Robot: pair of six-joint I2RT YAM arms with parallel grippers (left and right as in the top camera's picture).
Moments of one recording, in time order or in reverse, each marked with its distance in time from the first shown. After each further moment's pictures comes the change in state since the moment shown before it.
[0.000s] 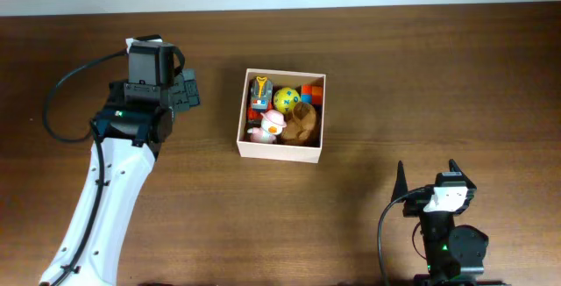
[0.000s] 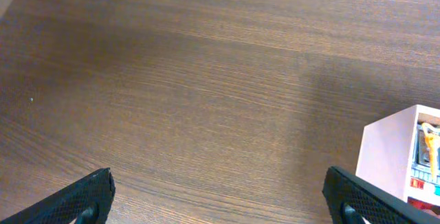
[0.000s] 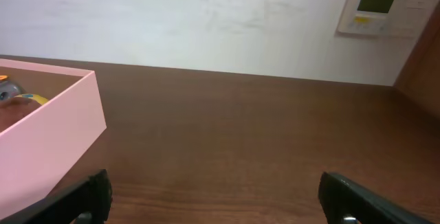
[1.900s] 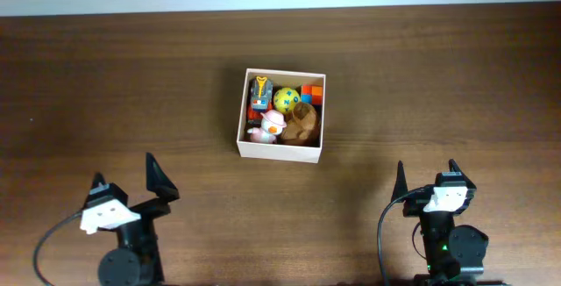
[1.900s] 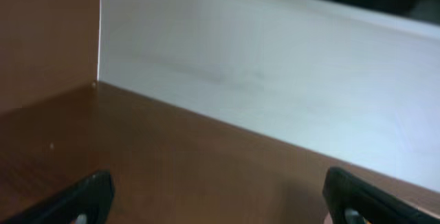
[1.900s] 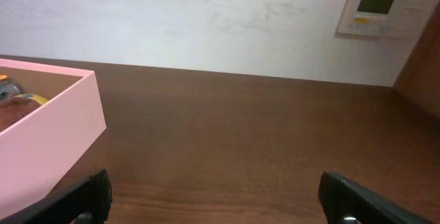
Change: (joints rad) left arm 0.078 -1.357 -1.101 0.612 0.009 -0.019; right arm 0.000 0.000 -0.002 0.003 0.000 -0.001
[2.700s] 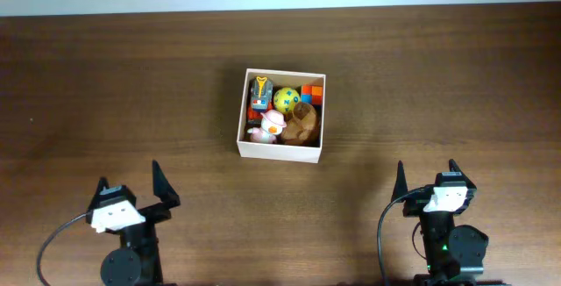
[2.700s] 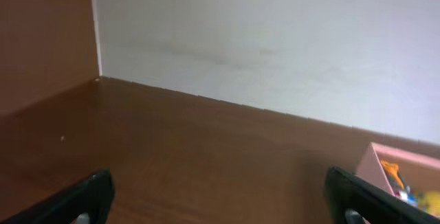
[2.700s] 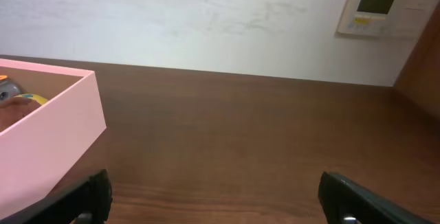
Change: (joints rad) left arm 0.118 -0.075 -0.073 -0.046 0.155 0.118; right arm 0.000 0.000 0.000 0.000 0.000 0.000
